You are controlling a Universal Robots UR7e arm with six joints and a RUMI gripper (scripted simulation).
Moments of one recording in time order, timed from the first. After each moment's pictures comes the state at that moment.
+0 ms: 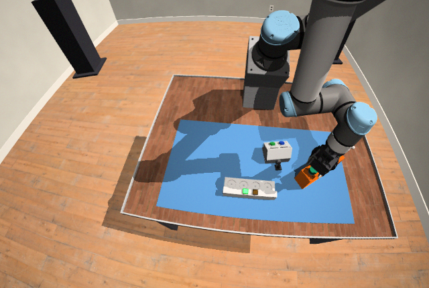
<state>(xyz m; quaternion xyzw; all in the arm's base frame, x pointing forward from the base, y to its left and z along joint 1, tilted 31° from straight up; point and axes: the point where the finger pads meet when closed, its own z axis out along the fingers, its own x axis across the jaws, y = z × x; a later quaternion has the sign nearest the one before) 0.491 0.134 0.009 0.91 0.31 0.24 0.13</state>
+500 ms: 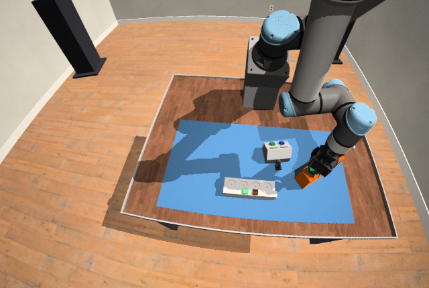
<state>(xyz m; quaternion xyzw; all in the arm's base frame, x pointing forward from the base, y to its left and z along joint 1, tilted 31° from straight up) 0.490 0.134 0.009 0.89 0.36 0.23 0.14</state>
